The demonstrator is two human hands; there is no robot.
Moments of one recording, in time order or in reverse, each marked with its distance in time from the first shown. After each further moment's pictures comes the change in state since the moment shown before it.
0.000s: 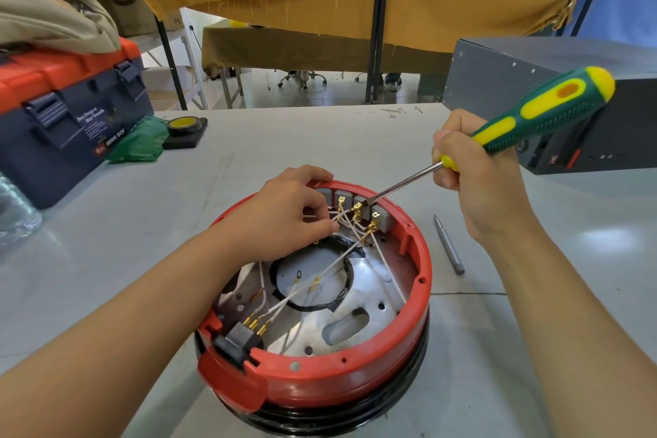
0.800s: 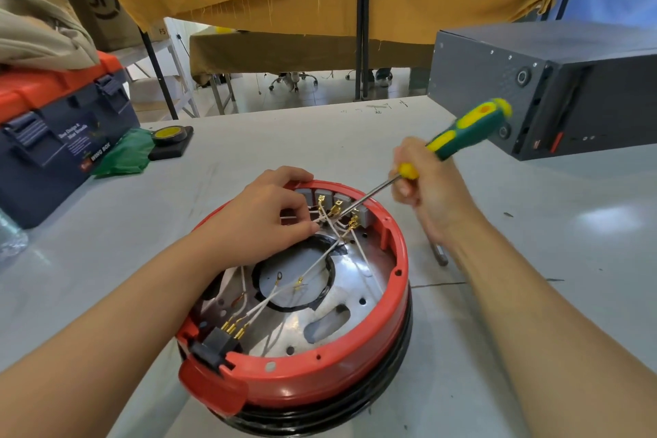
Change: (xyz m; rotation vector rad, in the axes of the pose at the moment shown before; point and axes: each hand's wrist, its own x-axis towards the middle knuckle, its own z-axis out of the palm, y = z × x) left_hand 0.000 -0.001 0.001 0.050 0.005 0.020; right_hand 0.001 0.033 0.004 0.207 0.017 0.278
